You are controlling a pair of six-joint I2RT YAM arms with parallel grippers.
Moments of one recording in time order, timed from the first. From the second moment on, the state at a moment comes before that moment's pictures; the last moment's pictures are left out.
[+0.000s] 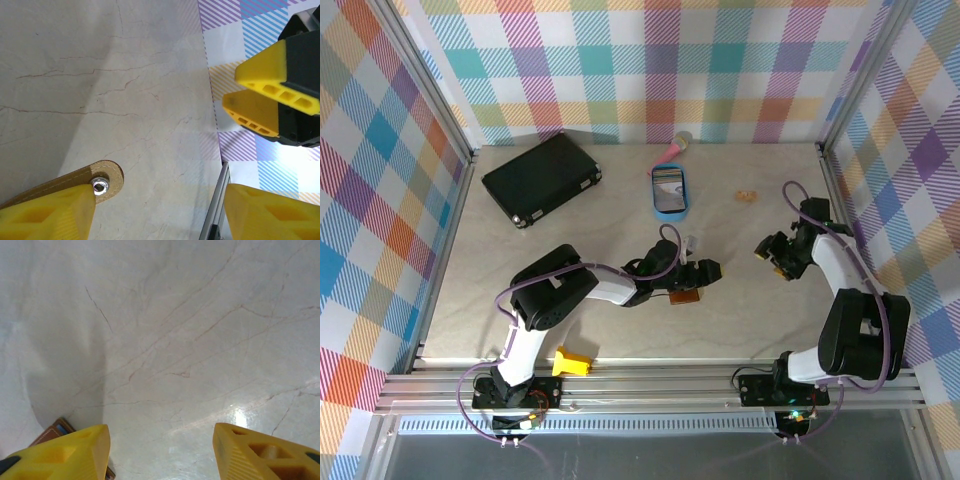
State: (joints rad) left arm -0.91 2.08 1.04 0.63 0.36 -1.09; right arm -0.14 1.41 0.94 -0.80 -0.30 0.49
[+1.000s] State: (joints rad) left arm -0.84 1.57 1.12 -0.15 0.31 -0.76; right arm 0.06 1.37 1.05 -0.84 -0.41 0.39
